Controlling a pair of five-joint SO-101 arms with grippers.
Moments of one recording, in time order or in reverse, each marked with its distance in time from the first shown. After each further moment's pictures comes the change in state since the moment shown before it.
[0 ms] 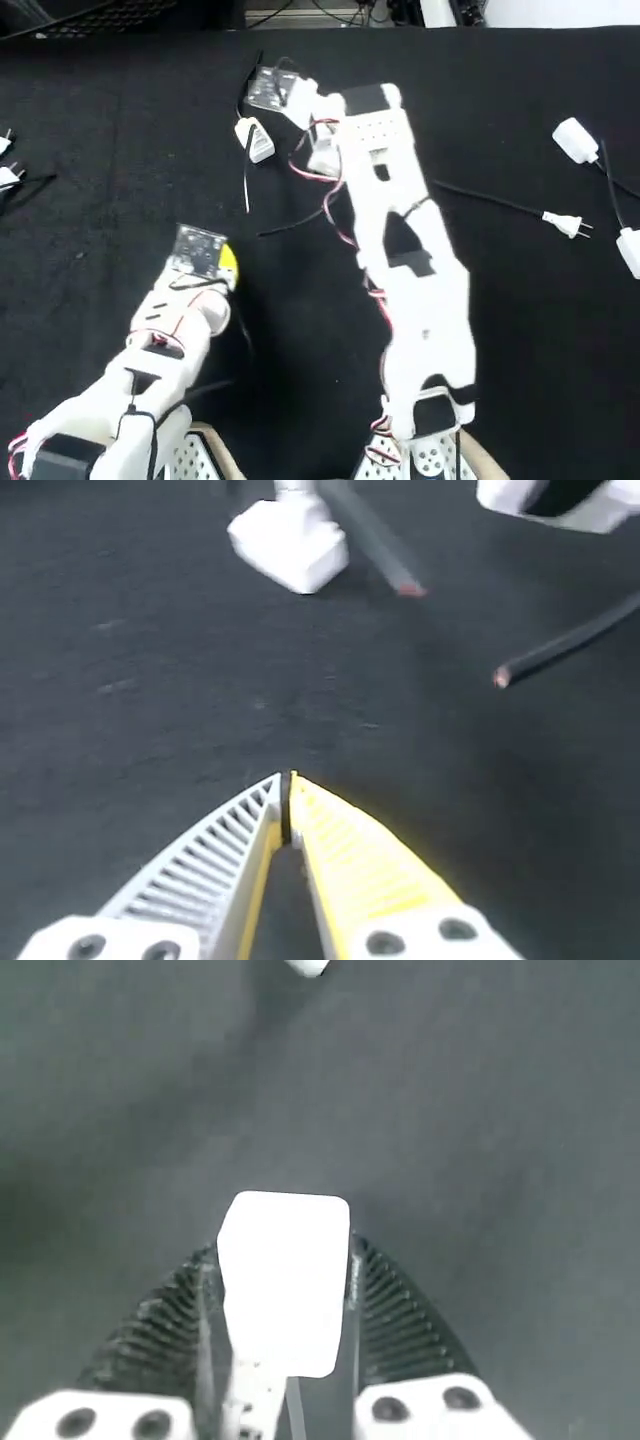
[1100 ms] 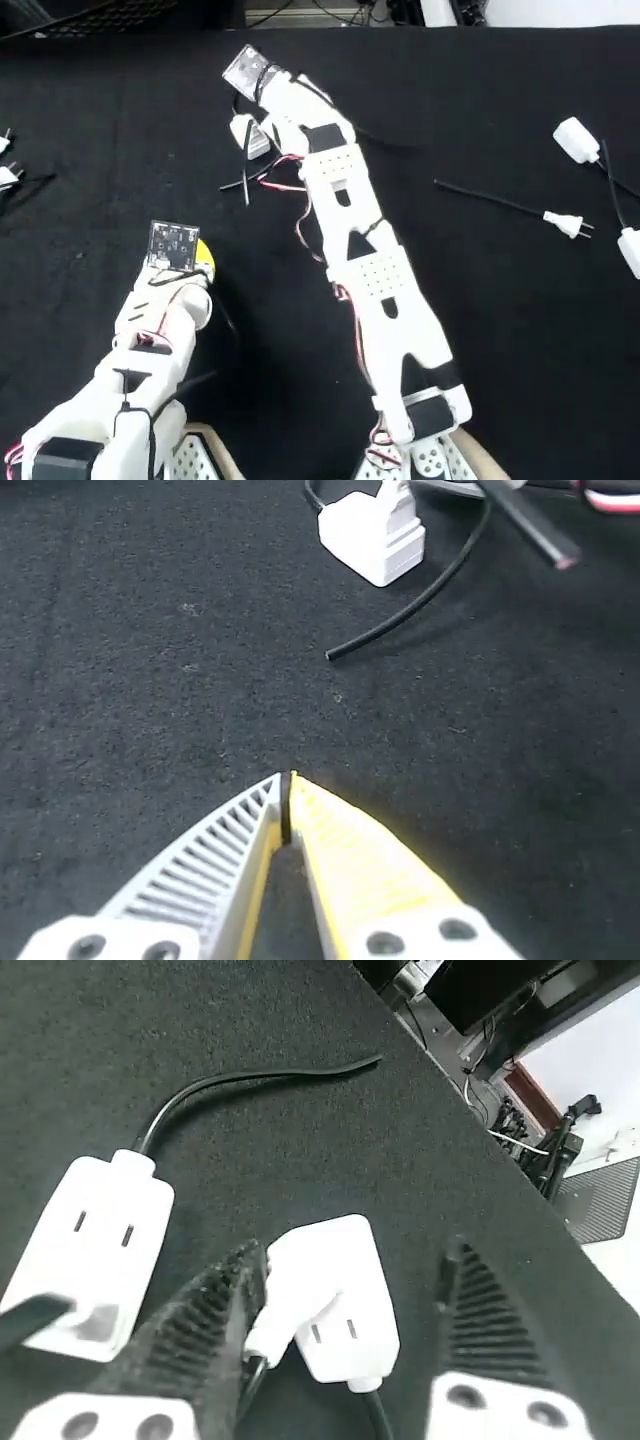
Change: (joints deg) left arm -6.9 -0.1 0.0 0.0 0.0; right arm -3.9 38.1 -40.0 -33.3 -14.3
